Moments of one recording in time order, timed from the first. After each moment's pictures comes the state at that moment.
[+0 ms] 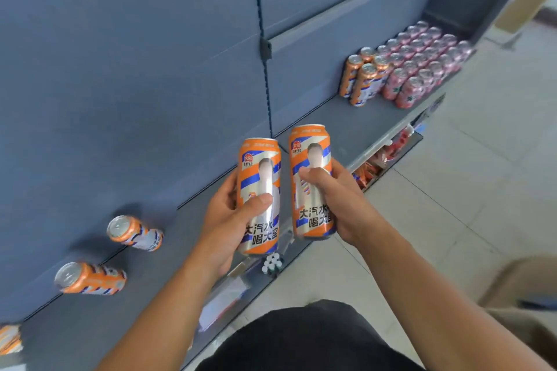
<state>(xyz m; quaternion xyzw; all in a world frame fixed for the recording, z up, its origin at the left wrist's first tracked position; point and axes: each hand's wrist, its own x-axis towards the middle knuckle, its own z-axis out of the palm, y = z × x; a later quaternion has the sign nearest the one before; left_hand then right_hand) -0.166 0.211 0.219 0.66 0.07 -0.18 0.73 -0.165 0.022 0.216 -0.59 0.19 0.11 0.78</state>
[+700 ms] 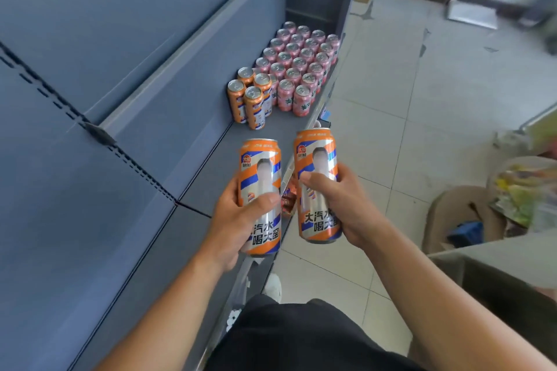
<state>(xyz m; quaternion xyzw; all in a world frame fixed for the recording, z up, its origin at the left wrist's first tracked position) -0.007 0.008 0.202 0.63 -0.08 -0.36 0.69 -0.094 -0.160 0.210 -0.58 0.32 -0.07 0.75</state>
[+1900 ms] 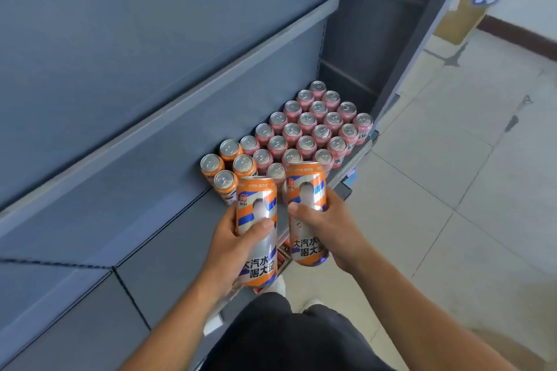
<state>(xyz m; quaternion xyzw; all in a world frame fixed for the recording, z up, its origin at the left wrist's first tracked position) 0.157 -0.294 0.178 0.67 0.09 -0.24 0.69 0.139 -0.480 0.184 -0.64 0.21 0.10 0.73</state>
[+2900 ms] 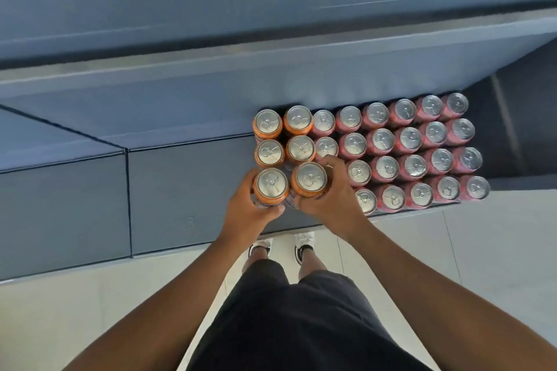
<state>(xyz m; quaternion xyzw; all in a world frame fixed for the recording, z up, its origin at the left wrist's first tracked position) 0.235 -0.307 0.038 0.75 0.28 -0.08 0.60 0.316 -0.473 0.065 -0.84 -0.04 0.23 0.49</state>
